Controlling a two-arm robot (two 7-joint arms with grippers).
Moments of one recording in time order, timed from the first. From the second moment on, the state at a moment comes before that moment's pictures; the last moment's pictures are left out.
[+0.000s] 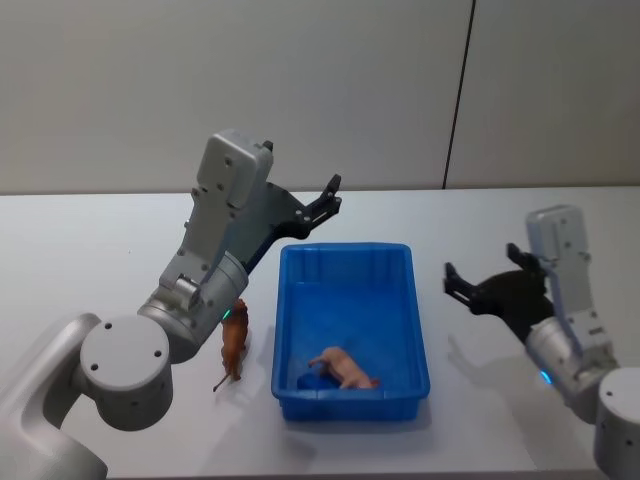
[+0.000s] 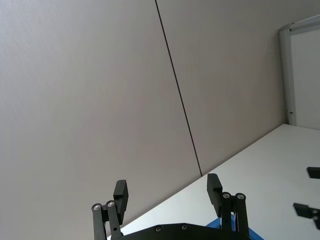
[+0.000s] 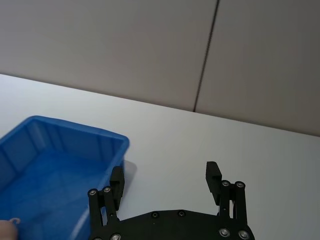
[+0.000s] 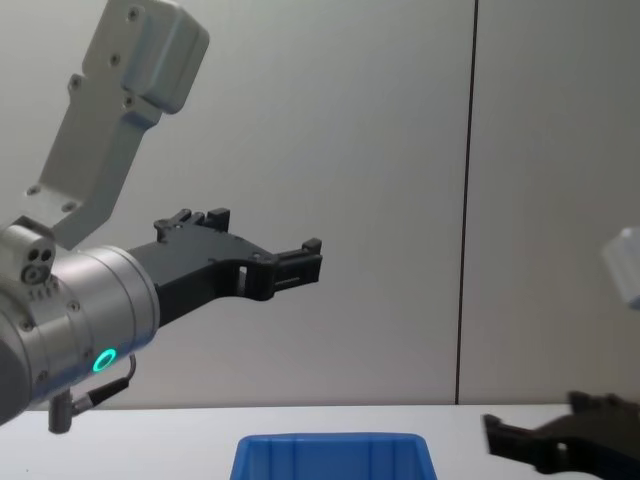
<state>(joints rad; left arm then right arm) -0.24 0.38 0.45 -1.63 -0.20 0.02 -0.01 0.14 0.19 -0.31 -1.41 0.13 0.12 0.03</state>
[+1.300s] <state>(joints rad) -0.17 0.37 0.41 -1.68 -0.48 0.38 0.22 0.06 0.24 -0.27 -1.49 0.16 0.17 -0.11</state>
